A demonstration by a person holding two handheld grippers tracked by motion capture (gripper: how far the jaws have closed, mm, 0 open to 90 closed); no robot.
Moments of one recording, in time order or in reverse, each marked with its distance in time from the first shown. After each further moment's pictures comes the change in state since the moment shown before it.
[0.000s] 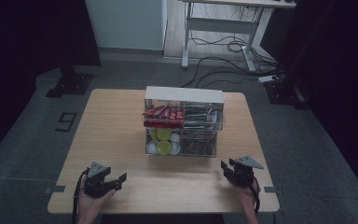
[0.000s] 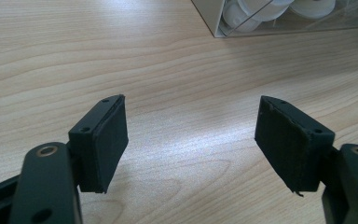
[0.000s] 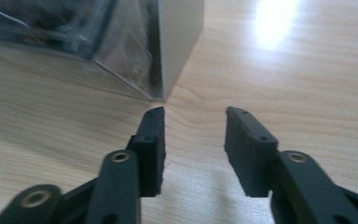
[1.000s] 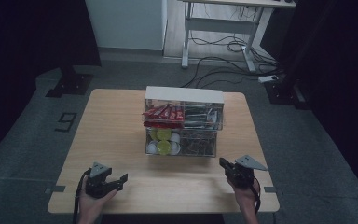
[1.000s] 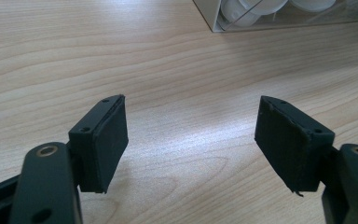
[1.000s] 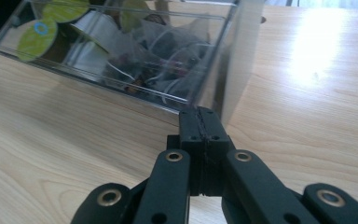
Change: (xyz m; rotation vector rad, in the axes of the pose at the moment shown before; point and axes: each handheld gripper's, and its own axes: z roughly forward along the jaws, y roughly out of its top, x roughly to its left) left arm -0.003 0.000 0.002 0.013 0.006 0.006; right arm 0.021 0.021 -0.027 -0.094 0.151 -0.047
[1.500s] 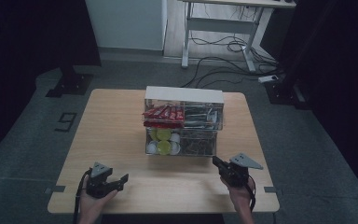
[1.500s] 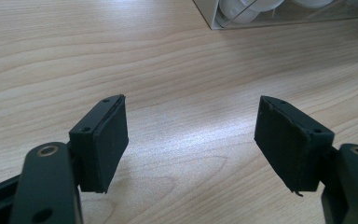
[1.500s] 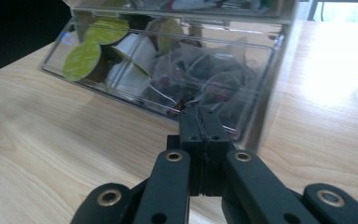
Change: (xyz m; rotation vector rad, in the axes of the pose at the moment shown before) left arm -0.001 -0.001 0.002 0.010 -0.006 0.009; right arm 0.019 0.013 0.002 -0.033 0.079 0.000
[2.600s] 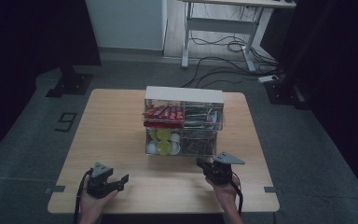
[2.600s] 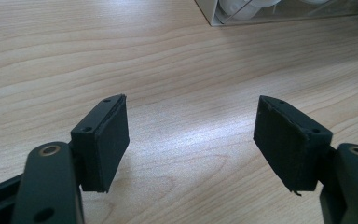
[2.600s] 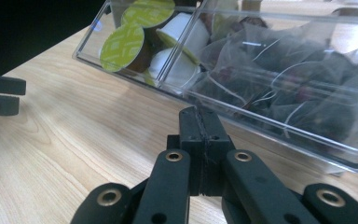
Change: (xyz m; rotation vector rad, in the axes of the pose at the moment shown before) left arm 0.001 -0.001 0.003 0.009 -0.002 0.001; right arm 0.028 -0.002 0.037 0.070 0.107 0.011
